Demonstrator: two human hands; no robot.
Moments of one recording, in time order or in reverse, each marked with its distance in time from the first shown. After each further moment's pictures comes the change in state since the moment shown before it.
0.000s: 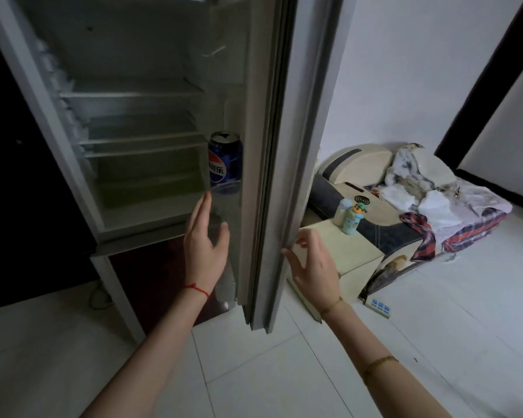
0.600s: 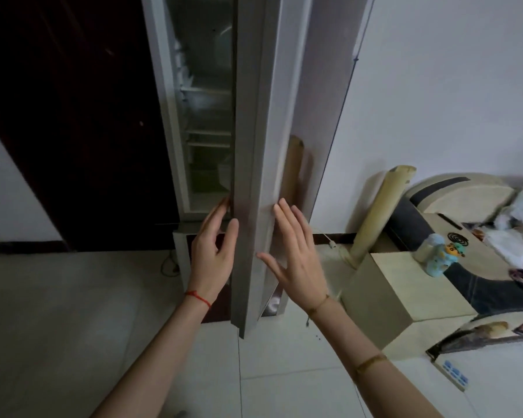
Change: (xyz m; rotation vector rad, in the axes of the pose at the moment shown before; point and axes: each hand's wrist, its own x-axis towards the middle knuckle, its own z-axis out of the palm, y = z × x) left_hand -0.001 -0.030 -0.096 0.002 0.200 -0.158; right_hand 0.053 -0.095 0.115 0.150 -0.181 -0.421
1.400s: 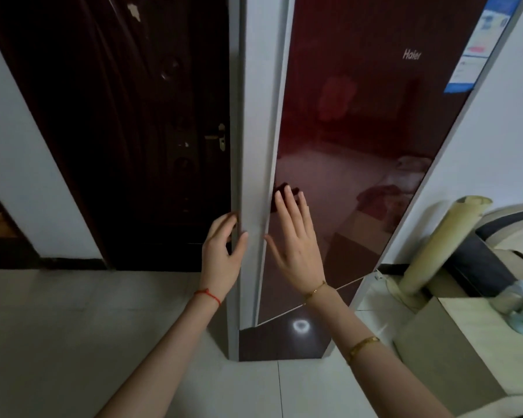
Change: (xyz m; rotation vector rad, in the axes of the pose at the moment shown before) left_hand 0.177 -0.119 -0.122 0.225 0.056 0.059; right_hand 0.188 -0.042 0.174 0.003 0.004 -0.016
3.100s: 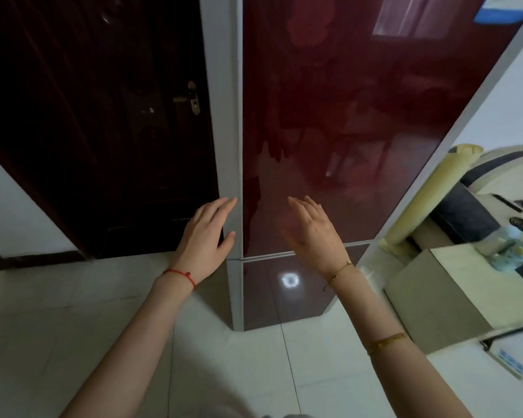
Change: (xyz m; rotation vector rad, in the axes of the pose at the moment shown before) left_hand 0.080 -0.082 -0.032 0.471 -0.501 0.245; right_hand 0.013 0.043 0.060 -0.074 -0.334 0.339
